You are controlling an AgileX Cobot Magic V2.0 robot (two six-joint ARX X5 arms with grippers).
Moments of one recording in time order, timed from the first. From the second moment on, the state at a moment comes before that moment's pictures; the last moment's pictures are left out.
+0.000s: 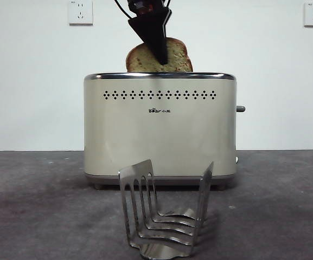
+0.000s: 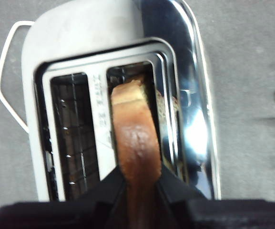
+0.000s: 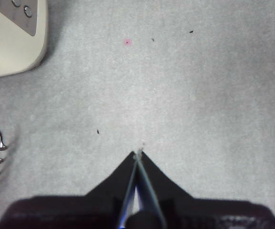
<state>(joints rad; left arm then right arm) -0.71 2.04 2.24 -1.26 -0.03 1.00 -0.01 0.77 0.84 -1.05 -0.14 0.13</state>
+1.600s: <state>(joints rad) -0.72 2.00 2.24 -1.29 0.02 0.86 -0.01 0.77 0.84 -1.07 -0.10 0.13</state>
